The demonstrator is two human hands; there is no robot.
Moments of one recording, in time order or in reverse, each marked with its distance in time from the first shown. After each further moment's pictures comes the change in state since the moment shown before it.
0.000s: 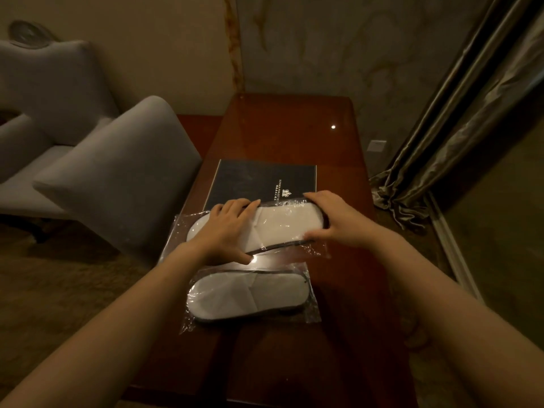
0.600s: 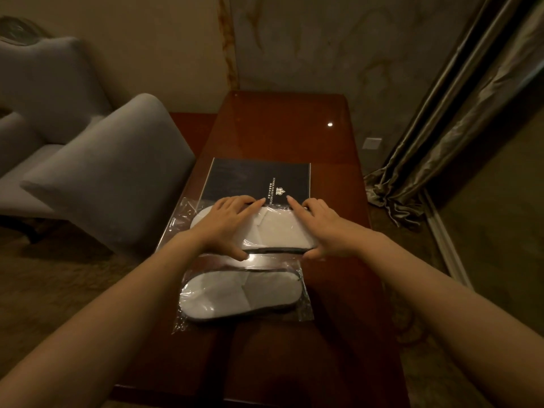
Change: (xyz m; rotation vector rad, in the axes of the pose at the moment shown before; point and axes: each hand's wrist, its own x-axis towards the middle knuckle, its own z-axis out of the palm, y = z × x) left_hand 0.013 0.007 -0.011 0.013 -0.075 0.128; right_hand -0.006 0.000 0.014 -0.391 -0.152 -0.111
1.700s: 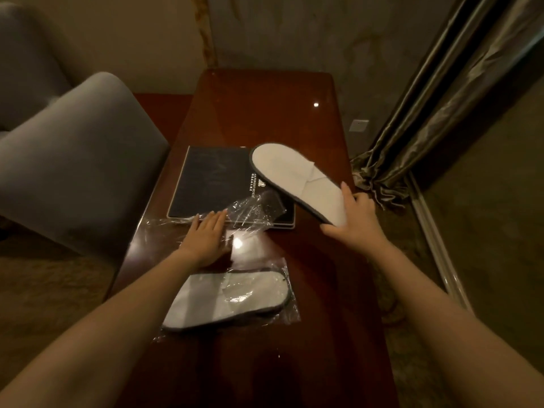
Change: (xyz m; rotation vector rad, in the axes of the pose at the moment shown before) left_hand 0.028 -0.014 0.085 -0.023 -0.137 -0.318; right_hand -0.013 0.078 0.043 0.258 0.322 0.657
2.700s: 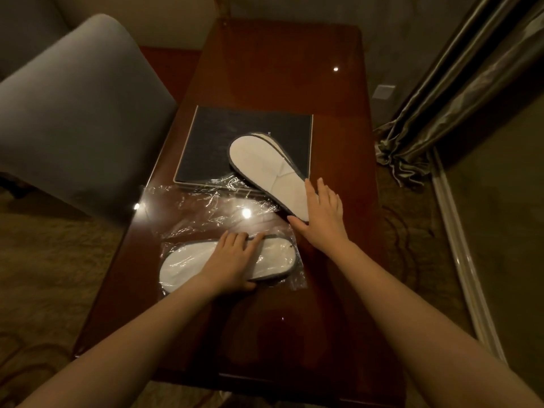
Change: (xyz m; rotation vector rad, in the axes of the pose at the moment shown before) left_hand -0.064 0.053 0.052 0.042 -0.096 0.153; right_hand -0.018 -0.042 0.093 -0.066 -0.104 -0.146
